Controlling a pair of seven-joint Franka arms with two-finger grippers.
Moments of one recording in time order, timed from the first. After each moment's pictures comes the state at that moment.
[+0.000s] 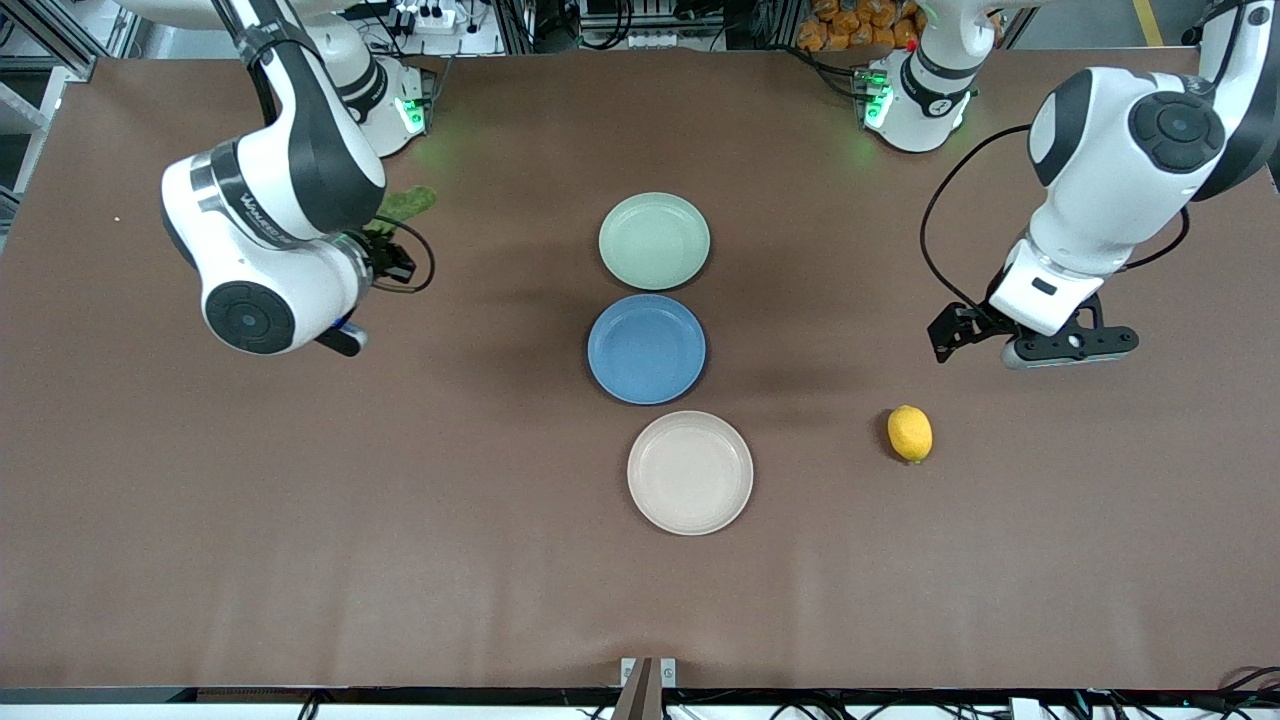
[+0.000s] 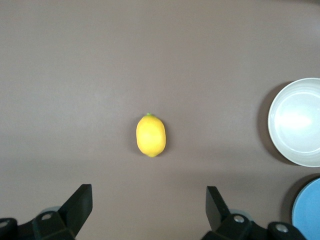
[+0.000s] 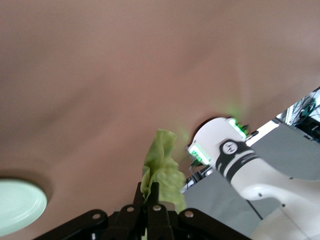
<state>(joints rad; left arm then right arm) 0.02 0.01 -0.24 -2.00 0.04 2.20 -0.30 0.27 0.31 0.04 -1.58 0.08 1.20 0.86</state>
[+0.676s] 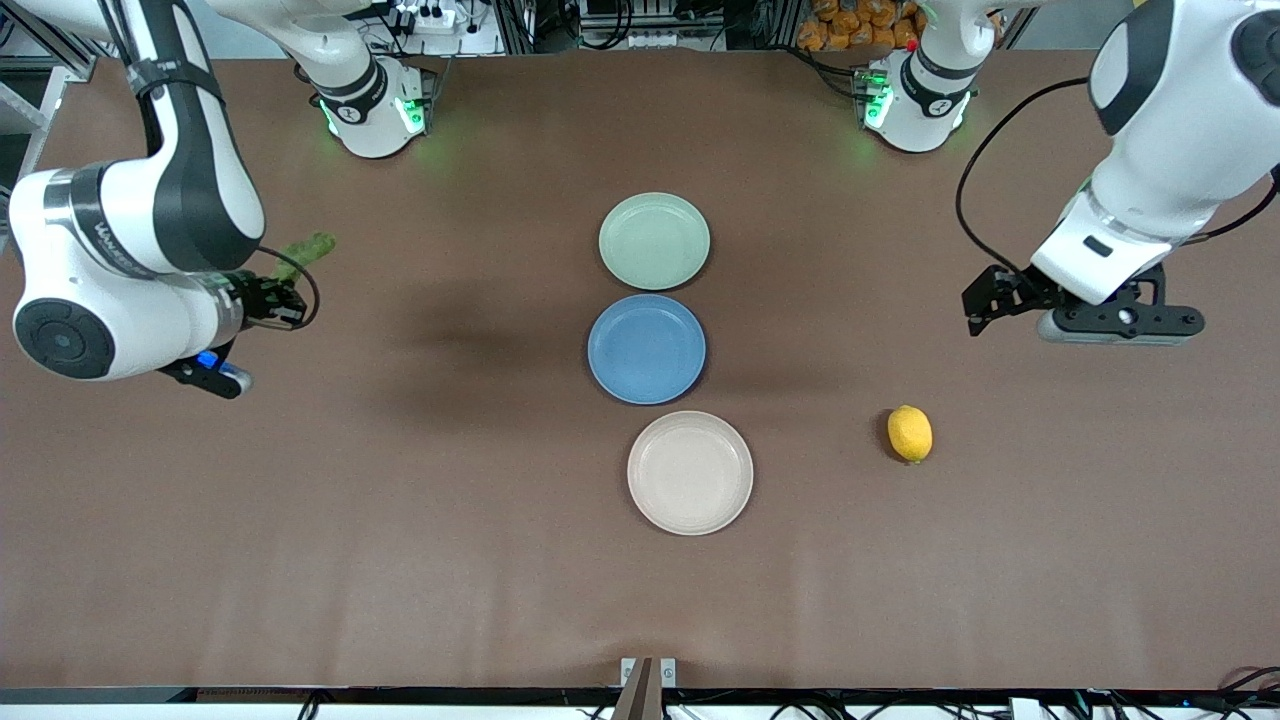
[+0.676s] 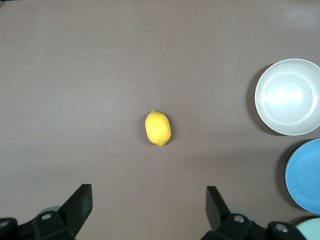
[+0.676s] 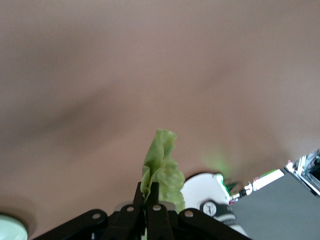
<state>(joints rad) 0.03 0.01 -0.24 -1.76 0.04 1.90 -0.15 0.06 0.33 0.04 -1.59 -0.02 1.37 0.53</state>
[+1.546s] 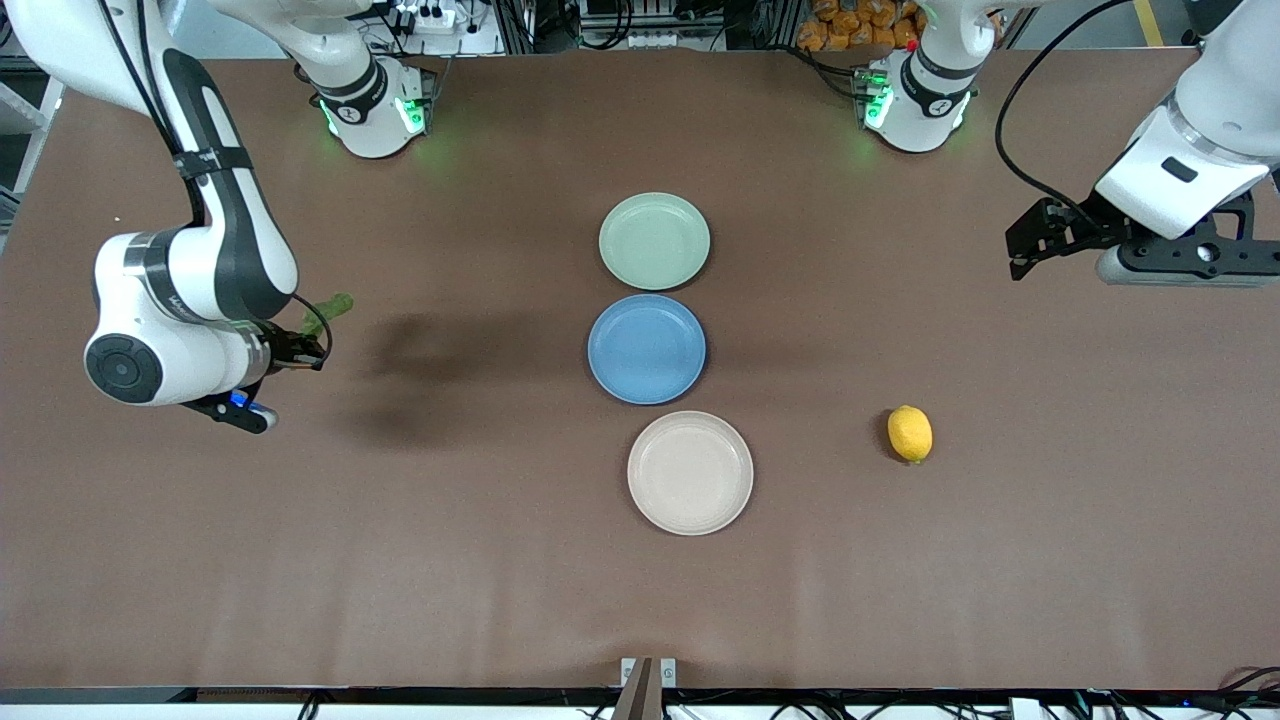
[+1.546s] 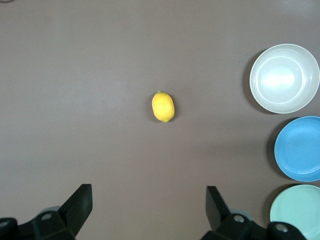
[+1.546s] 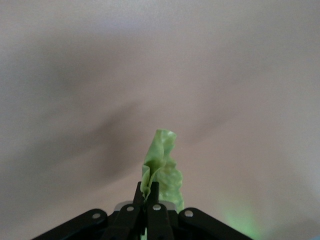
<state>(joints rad) 0.02 0.00 -0.24 -1.56 0.04 1.62 -0.14 0.01 0.37 0.04 -1.84 -0.03 1.78 0.47</state>
